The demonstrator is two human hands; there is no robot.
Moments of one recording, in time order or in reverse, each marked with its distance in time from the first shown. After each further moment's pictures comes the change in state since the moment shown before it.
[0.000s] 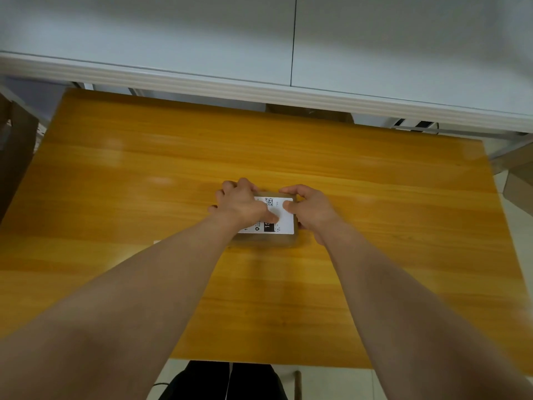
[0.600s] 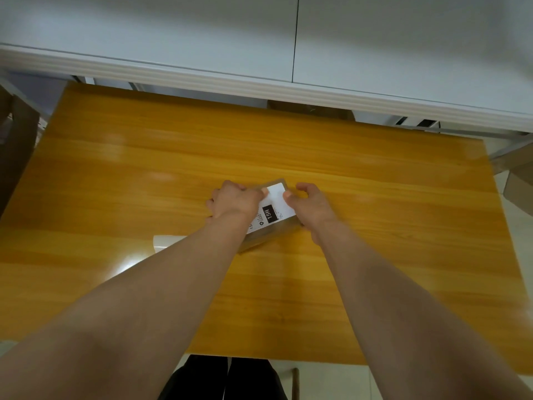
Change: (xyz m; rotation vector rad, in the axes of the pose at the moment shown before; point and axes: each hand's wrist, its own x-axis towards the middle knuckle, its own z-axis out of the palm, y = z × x) left_hand -0.002 -0.004 0.010 -0.397 0.187 -0.251; right_hand -0.001 0.005 0.007 0.034 0.122 0.089
